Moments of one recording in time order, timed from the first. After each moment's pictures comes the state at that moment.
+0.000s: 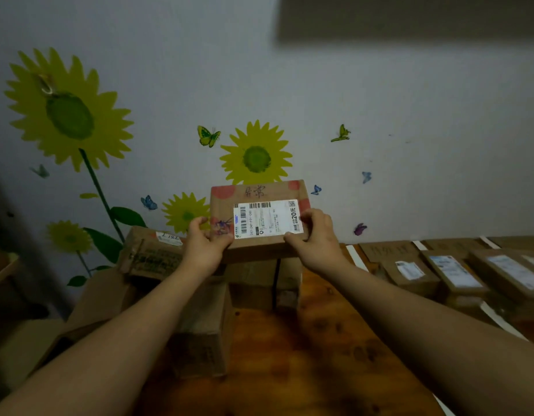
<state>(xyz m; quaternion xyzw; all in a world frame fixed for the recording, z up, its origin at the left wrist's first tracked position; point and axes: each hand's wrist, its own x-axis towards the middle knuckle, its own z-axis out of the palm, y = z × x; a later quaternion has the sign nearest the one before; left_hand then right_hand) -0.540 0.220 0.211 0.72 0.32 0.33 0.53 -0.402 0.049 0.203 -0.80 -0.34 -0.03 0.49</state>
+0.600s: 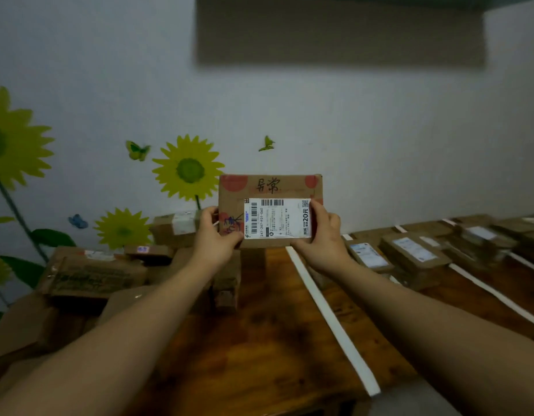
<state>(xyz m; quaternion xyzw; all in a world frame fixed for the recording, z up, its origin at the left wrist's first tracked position) -0.481 0.069 0.239 0.74 0.14 0.33 0.57 -0.384 -0.125 0.230 -0.82 -0.28 -0.09 0.48</state>
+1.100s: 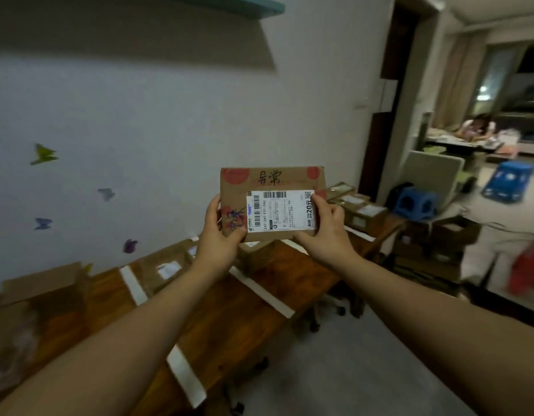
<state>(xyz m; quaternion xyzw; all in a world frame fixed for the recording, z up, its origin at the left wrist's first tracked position) -0.333 -0.310 0.234 0.75 -0.09 0.18 0.63 -0.328 -0.523 0.235 -0.88 -0.06 -0.20 0.42</state>
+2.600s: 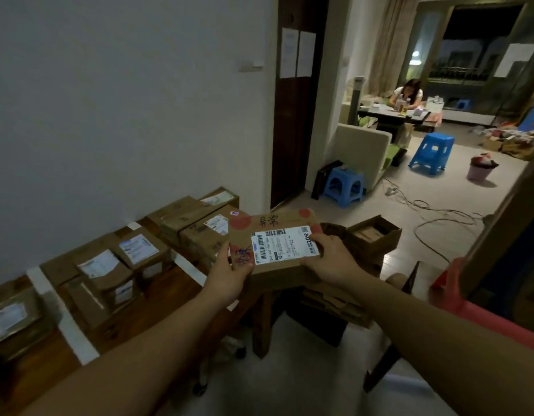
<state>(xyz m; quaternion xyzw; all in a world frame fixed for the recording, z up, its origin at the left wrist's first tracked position) 0.087 -0.888 0.130 0.82 -0.05 -0.07 0.57 0.065 -1.121 0.137 -0.93 0.12 -0.03 0.35</state>
